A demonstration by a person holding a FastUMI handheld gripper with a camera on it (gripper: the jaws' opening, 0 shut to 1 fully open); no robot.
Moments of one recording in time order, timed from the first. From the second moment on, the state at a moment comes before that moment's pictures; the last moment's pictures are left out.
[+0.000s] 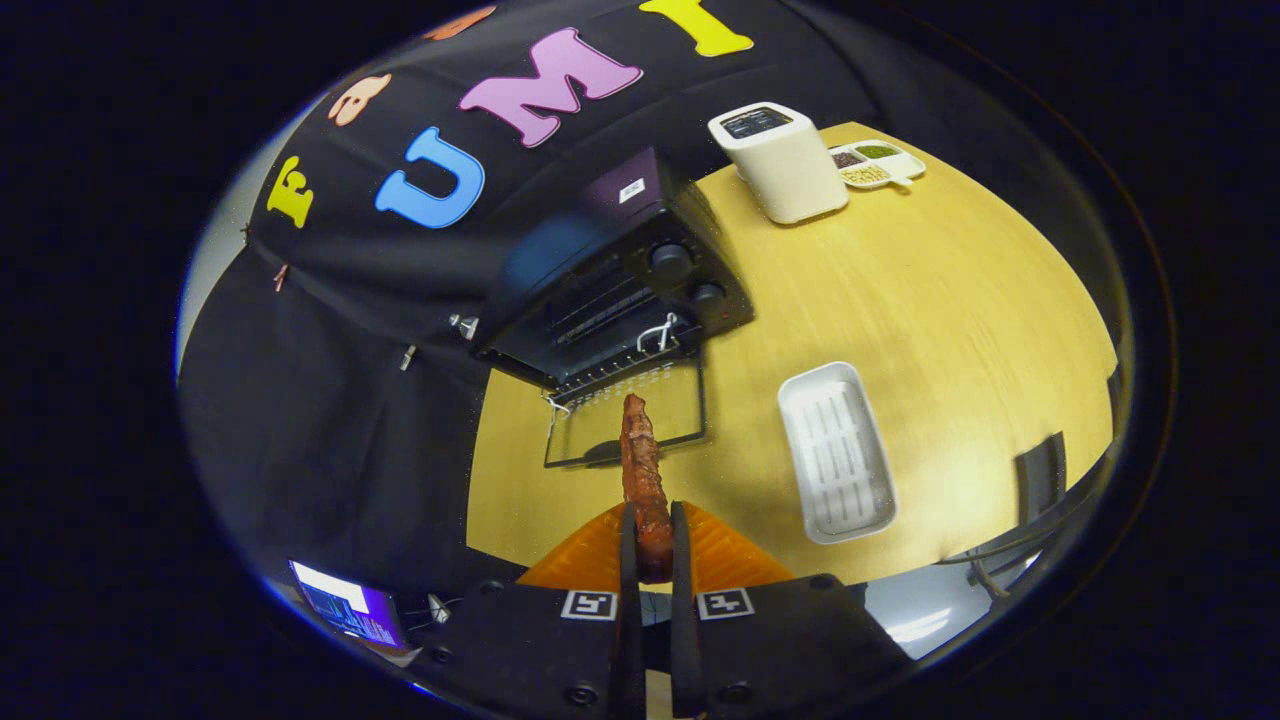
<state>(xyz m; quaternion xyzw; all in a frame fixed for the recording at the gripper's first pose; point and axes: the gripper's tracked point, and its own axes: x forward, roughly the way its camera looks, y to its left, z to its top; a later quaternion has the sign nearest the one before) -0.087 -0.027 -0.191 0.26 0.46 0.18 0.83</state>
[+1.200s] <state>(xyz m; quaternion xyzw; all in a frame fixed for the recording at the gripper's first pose) 0.090 0.140 -0.257 0.43 0.27 0.09 0.86</state>
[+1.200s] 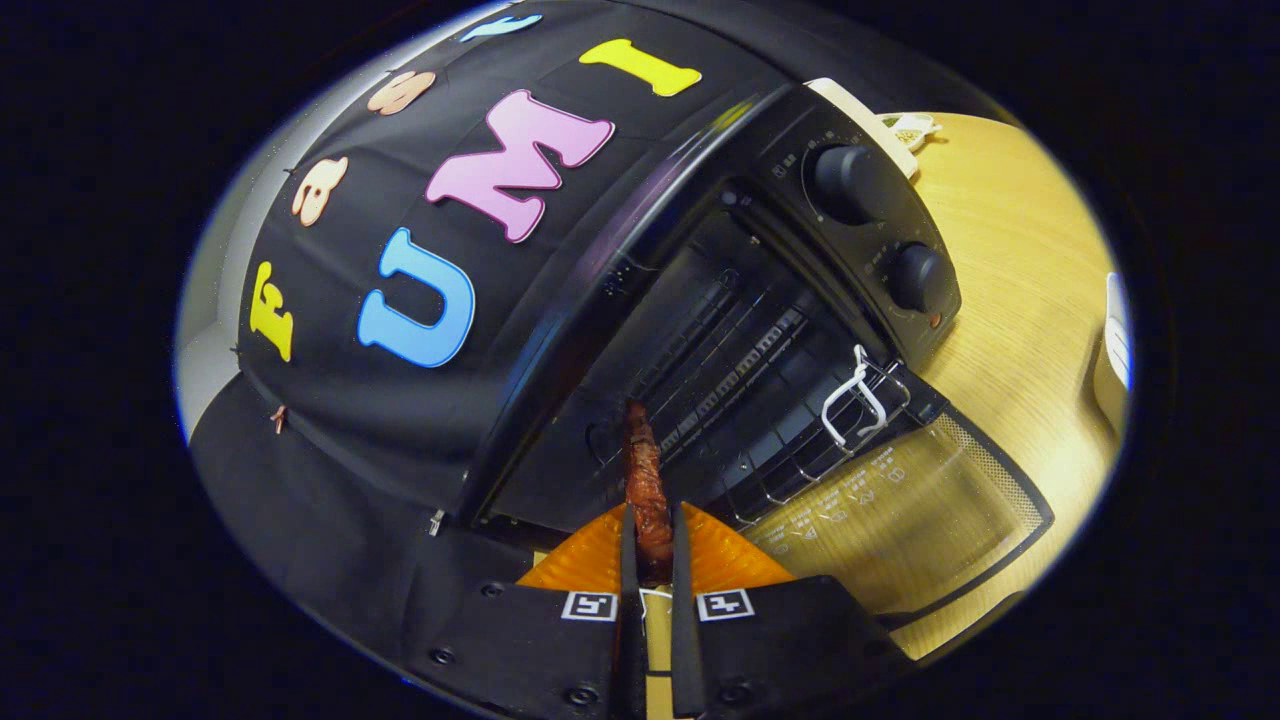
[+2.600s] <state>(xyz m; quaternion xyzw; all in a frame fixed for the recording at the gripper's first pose) 0.022 0.114 -0.223 0.16 0.29 0.08 0.94</state>
